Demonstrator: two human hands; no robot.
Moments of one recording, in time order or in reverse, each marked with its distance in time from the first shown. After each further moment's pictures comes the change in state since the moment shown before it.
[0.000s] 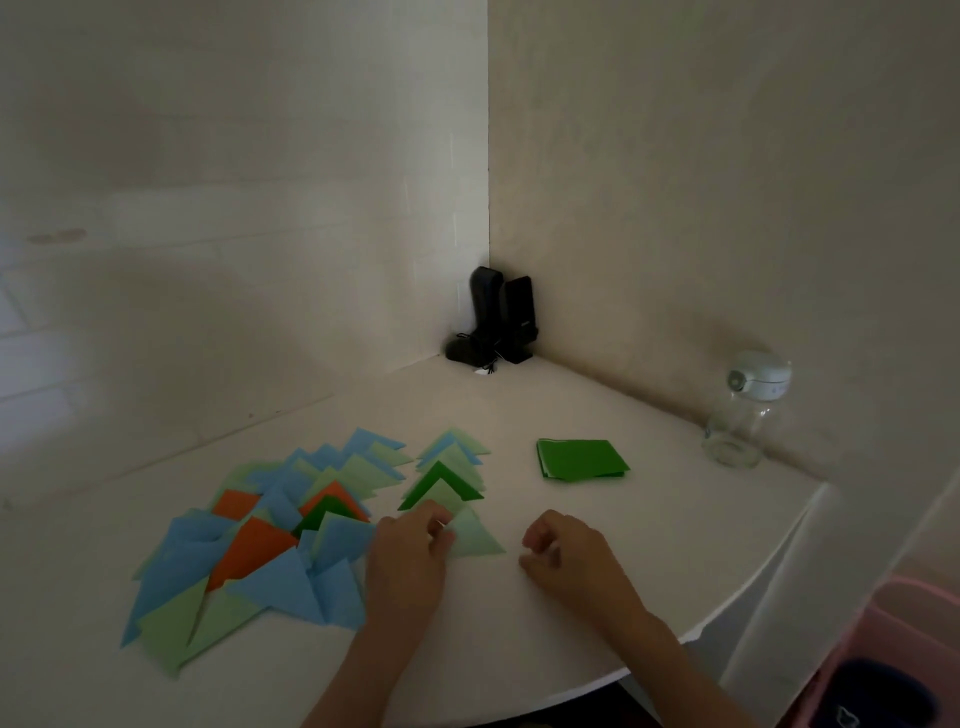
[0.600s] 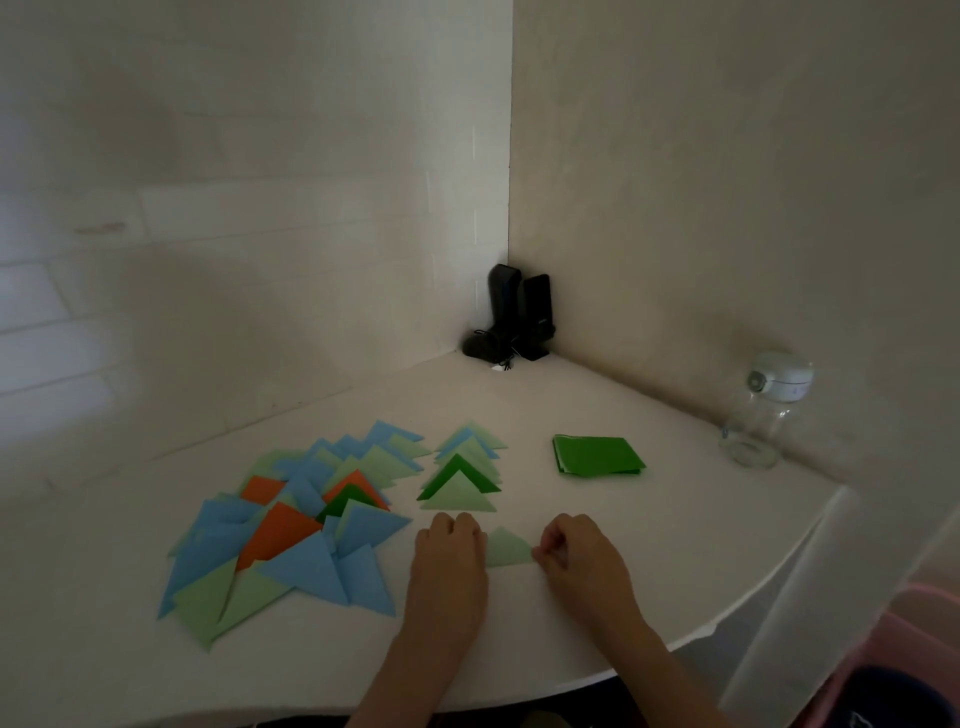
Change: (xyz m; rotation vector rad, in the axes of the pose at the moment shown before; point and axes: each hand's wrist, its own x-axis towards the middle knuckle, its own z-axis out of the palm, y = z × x) left_hand -0.025 0.015 0.009 0.155 -0.025 0.110; right_hand -0.010 -0.012 0.015 -0.067 0.095 0.065
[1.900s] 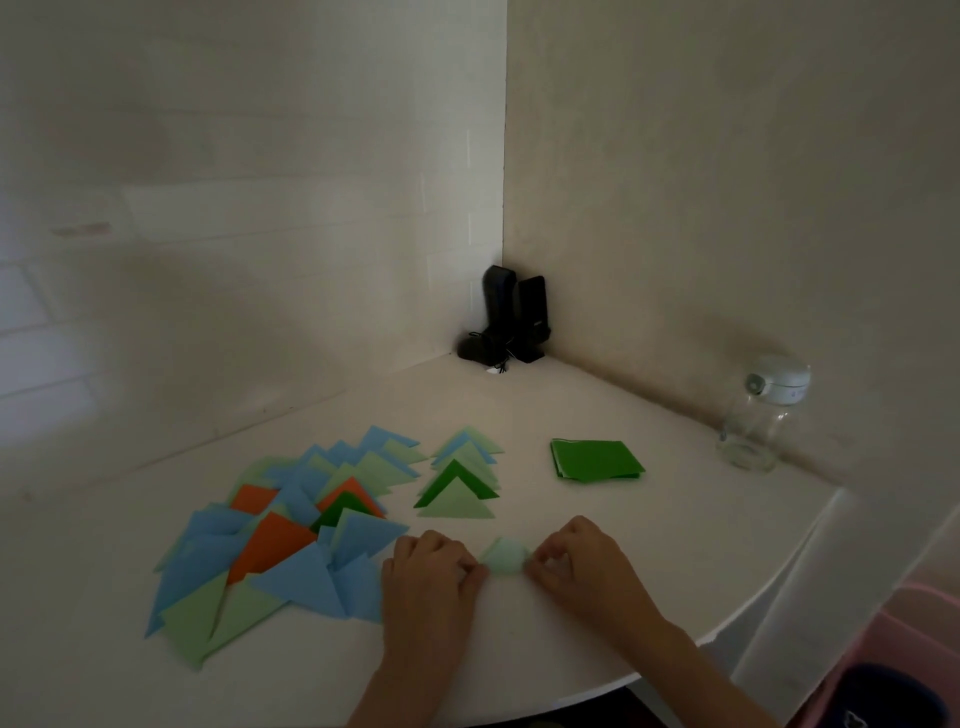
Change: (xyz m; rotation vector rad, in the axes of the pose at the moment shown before) left_hand -0.008 -0.016 -0.012 0.108 0.001 0.026; right_hand 0.005 0.000 -0.014 -0.090 -0.121 -0.078
